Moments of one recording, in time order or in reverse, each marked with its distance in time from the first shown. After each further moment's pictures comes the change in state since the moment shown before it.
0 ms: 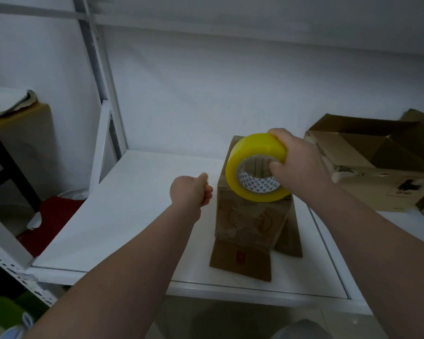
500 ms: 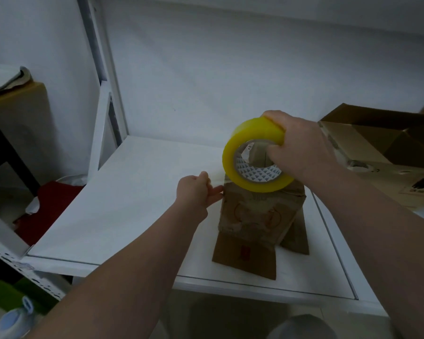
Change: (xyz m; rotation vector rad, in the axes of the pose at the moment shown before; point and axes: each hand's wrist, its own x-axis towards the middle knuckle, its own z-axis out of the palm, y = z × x) left_hand 0.015 -0.015 0.002 -0.218 -0.071 -0.160; right_hand 0.023 -0.016 0.012 -0.062 -0.048 -0.068
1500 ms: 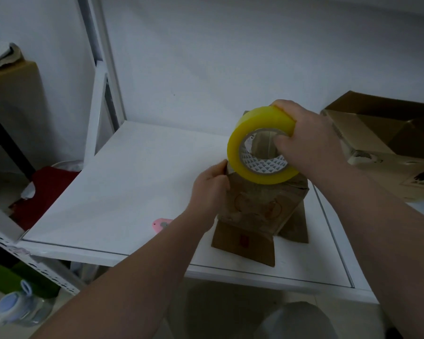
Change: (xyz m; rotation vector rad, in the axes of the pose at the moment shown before) left_hand -0.020 -0.030 -0.003 0.299 -0.277 0.348; right_hand -0.007 0.012 0.011 0.027 0.028 0.026
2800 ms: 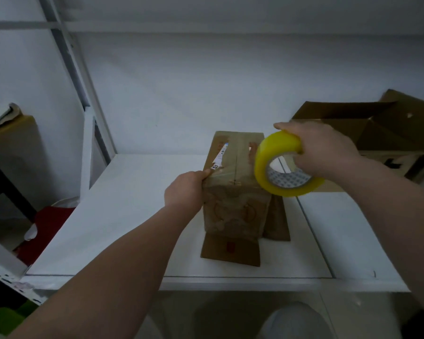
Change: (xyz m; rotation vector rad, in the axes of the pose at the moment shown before) left_hand 0.010 0.033 0.005 1.286 0.024 0.254; right_hand -0.019 0.066 -0.076 -0.312 -0.184 0.084
